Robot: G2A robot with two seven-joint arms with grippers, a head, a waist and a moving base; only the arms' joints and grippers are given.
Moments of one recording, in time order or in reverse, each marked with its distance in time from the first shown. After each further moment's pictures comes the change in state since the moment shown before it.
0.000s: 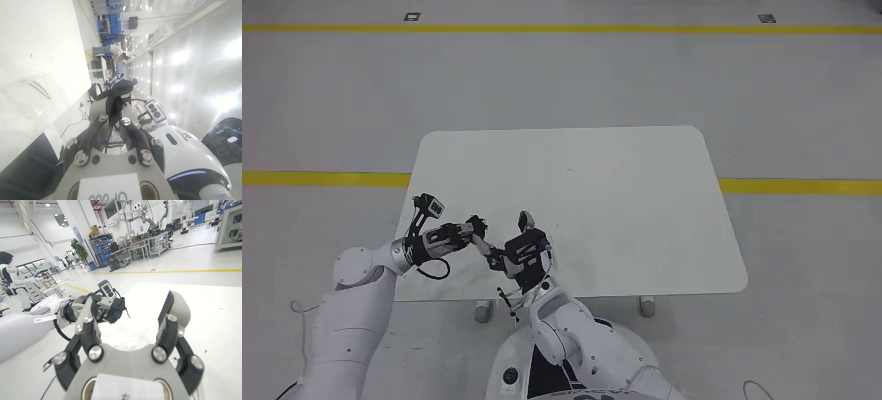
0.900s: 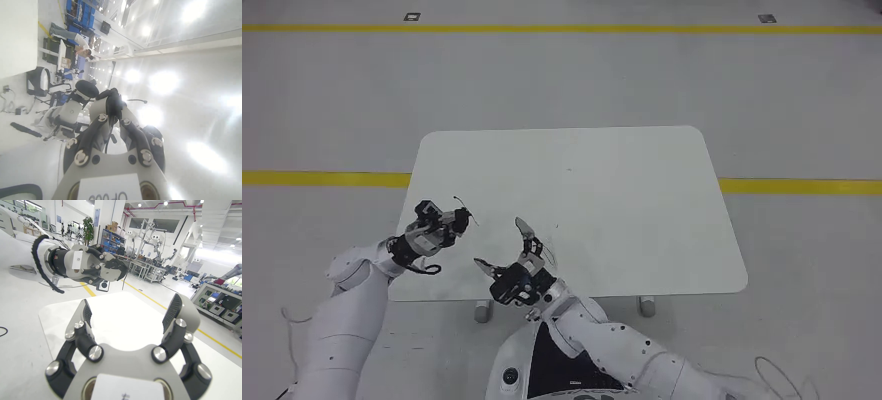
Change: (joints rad) left arm 0.044 0.031 -0.005 -0.053 -0.315 0.462 0.005; right arm 0.165 0.141 -0.187 0.113 -0.344 0.126 -0.107
